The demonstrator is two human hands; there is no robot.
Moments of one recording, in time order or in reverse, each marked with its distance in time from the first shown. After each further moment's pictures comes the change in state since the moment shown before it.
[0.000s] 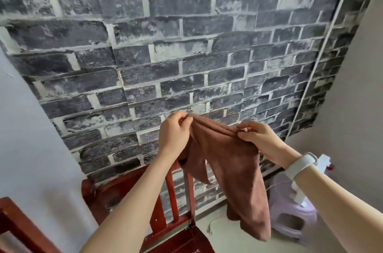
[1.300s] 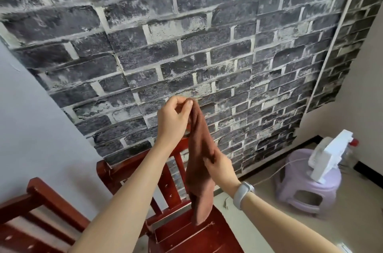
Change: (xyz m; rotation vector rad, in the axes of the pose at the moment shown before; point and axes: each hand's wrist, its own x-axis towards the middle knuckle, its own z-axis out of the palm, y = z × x) left_hand -0.021 0.005 -0.001 -0.096 0.040 0.039; right_hand -0.046 0.083 0.129 -0.308 0.011 0.015
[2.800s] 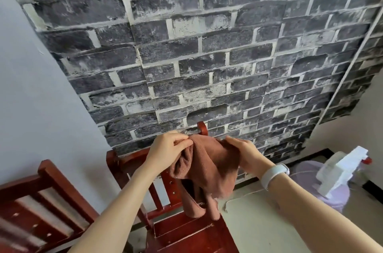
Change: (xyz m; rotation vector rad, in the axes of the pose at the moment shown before) left_hand -0.043 -0.058 -0.043 0.220 -0.325 -0.143; right_hand 0.052 0.004 -0.039 0.787 -0.302 0.342
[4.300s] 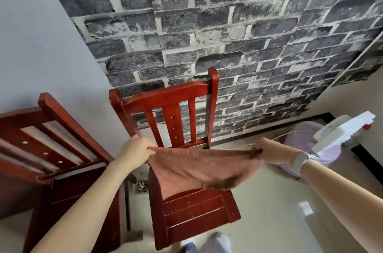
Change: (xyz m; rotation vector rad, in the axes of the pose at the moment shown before) left_hand -0.113 -0.141 0.012 0.476 -0.416 -0.366; right_hand -0.033 0.084 -0.063 -1.491 -0.324 0.124
